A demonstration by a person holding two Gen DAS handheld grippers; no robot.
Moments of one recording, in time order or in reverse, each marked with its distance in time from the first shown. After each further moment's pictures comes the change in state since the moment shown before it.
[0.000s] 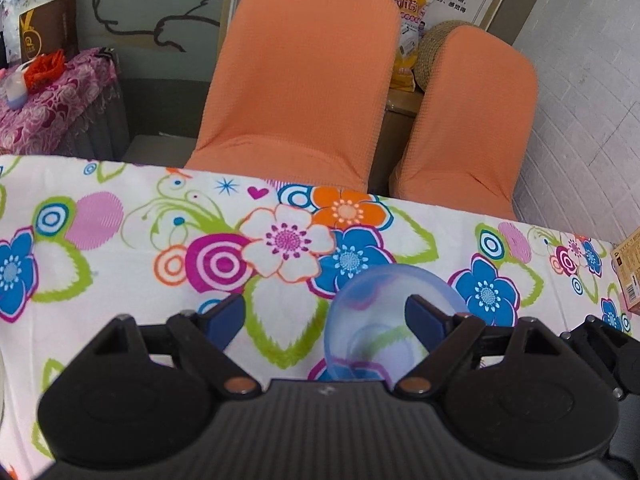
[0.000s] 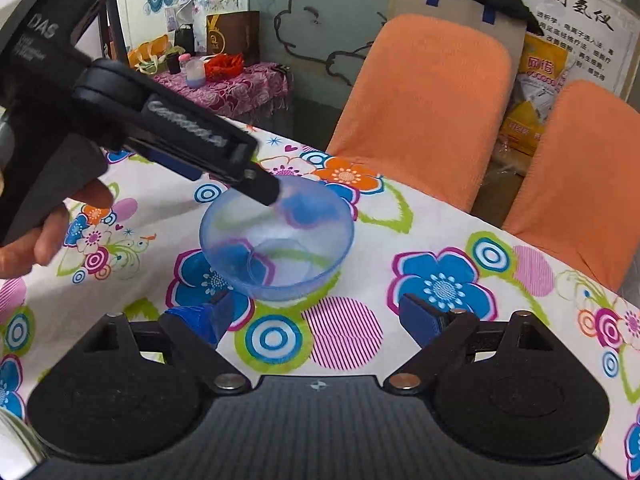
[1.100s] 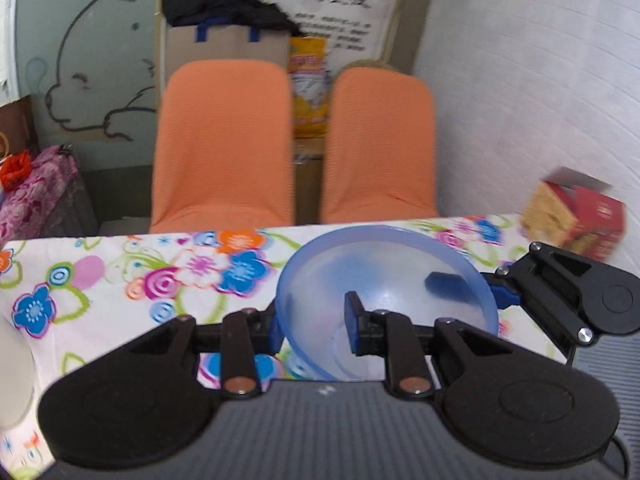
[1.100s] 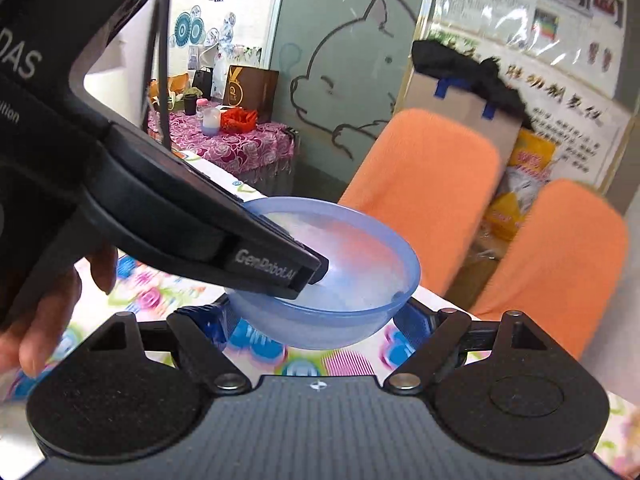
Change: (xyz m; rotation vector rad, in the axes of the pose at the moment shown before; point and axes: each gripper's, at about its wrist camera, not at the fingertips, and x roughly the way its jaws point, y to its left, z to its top) left arm -0.140 -0.103 -0.068 0.241 -0.171 -0.105; right arm -0.117 0.043 -0.008 -0.132 -0.204 -0.079
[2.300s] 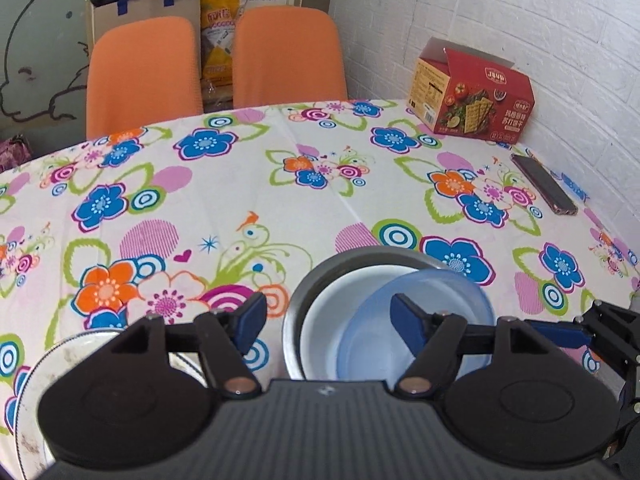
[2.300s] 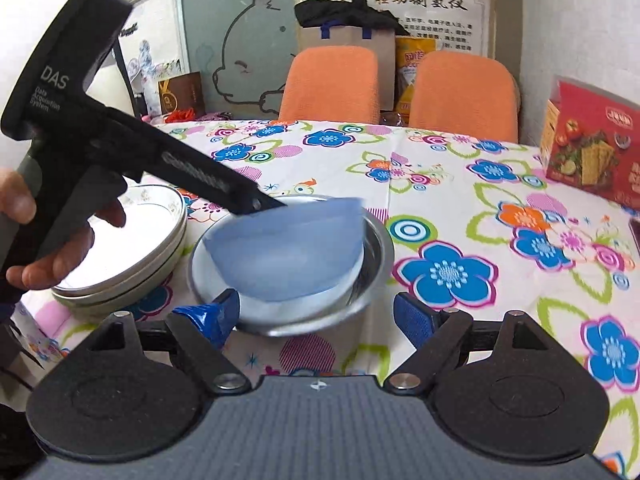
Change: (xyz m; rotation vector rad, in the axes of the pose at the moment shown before) left arm -0.032 -0.137 -0.146 0.110 0.105 -0.088; right arm -0.182 0.003 -0.221 0.384 0.040 -0.088
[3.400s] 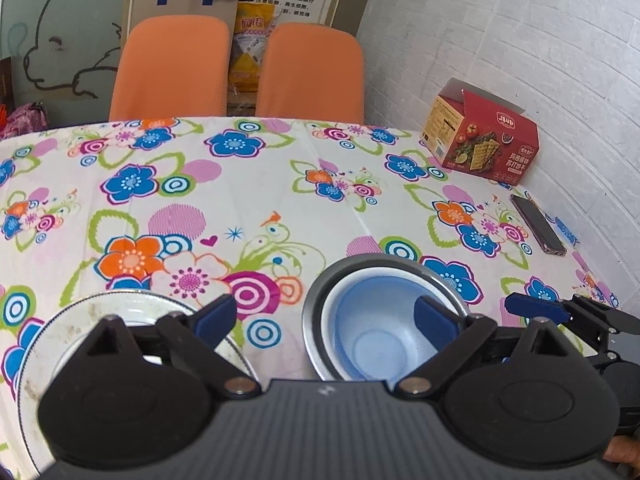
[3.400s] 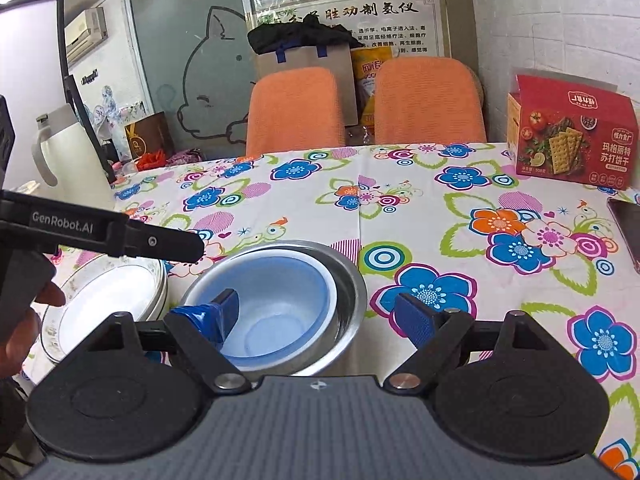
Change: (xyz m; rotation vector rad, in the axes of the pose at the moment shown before) left arm -0.032 0.018 -0.017 -0.140 -0.057 -0.009; right arm 0.002 -0.009 0.023 0.125 -0.055 -0.062
